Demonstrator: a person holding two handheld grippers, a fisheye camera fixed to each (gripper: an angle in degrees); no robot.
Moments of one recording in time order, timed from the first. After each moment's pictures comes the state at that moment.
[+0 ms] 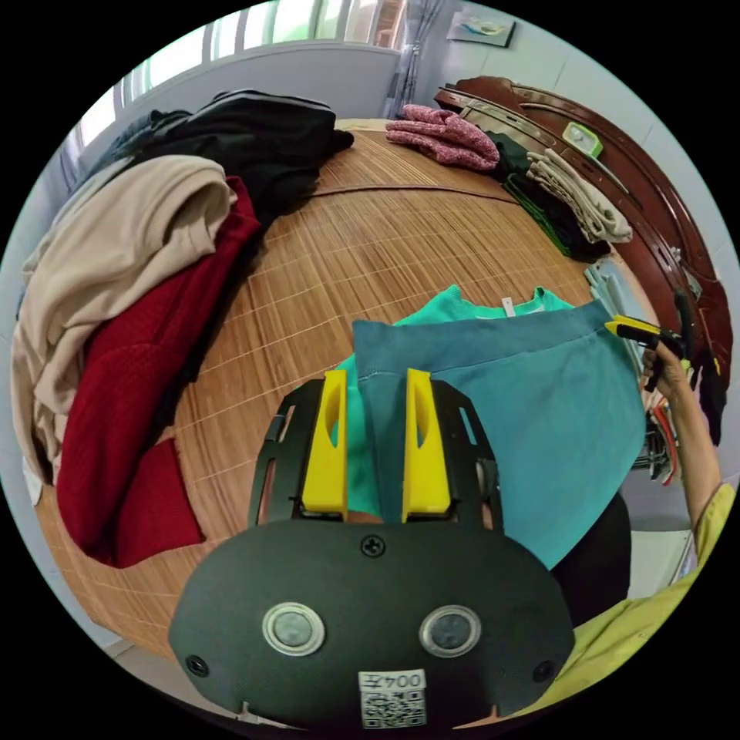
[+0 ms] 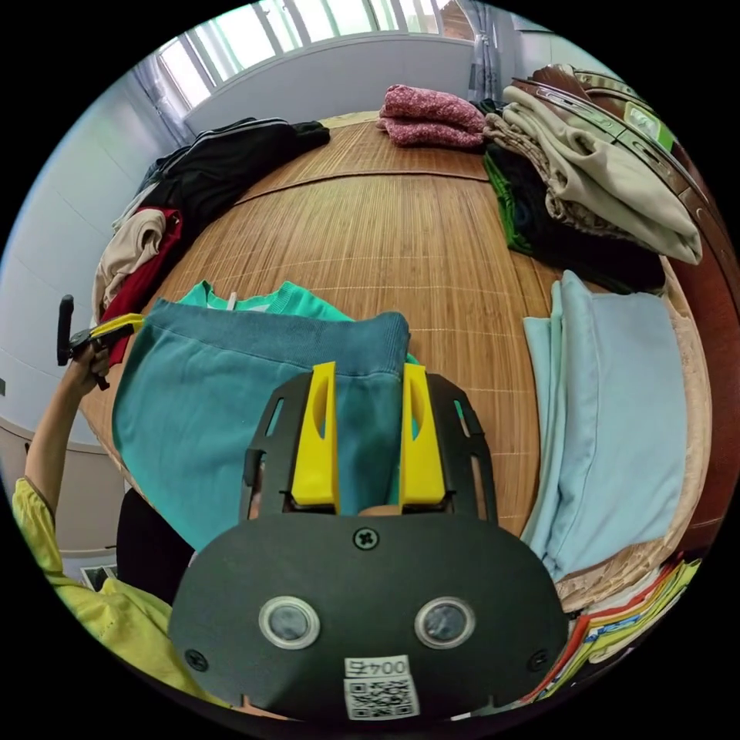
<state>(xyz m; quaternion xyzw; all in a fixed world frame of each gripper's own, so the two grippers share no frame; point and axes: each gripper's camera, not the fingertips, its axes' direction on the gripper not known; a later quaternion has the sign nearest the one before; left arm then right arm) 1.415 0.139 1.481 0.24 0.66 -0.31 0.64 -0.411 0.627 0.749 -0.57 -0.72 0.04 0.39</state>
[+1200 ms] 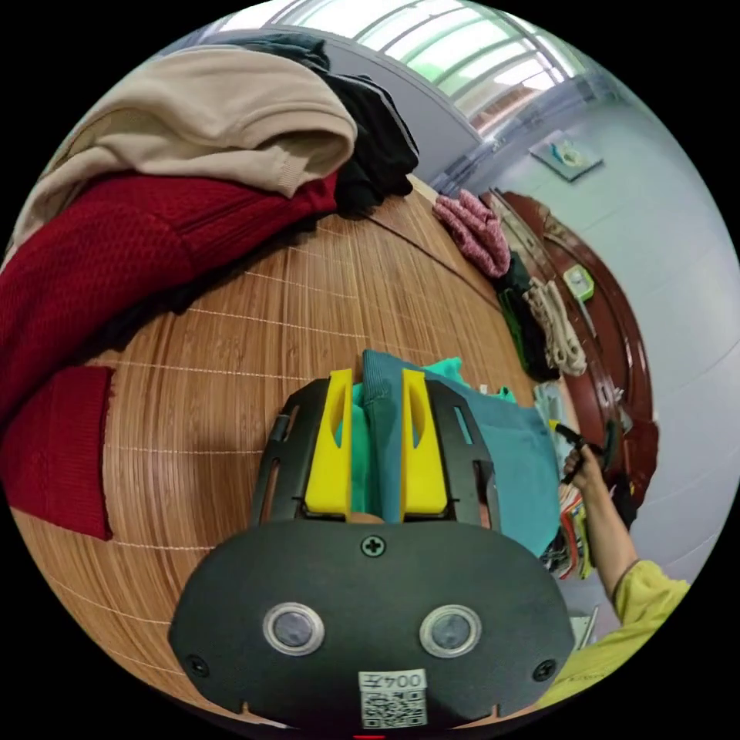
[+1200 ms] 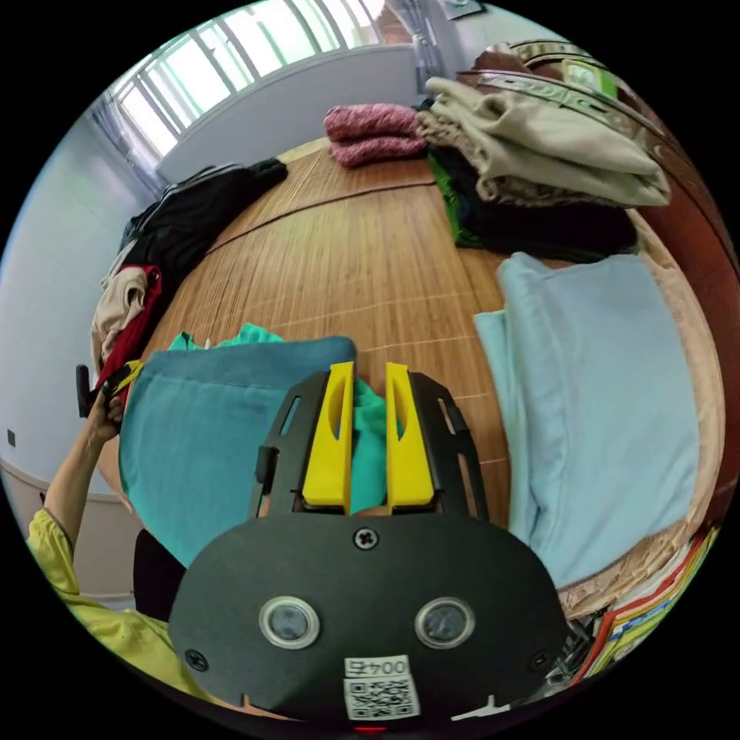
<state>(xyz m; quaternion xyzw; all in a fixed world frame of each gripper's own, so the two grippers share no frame) 1.423 0.170 1.609 0.23 0.76 -0.43 0.43 -0.391 0.745 0.813 -0.60 -0.69 0.11 0.39</state>
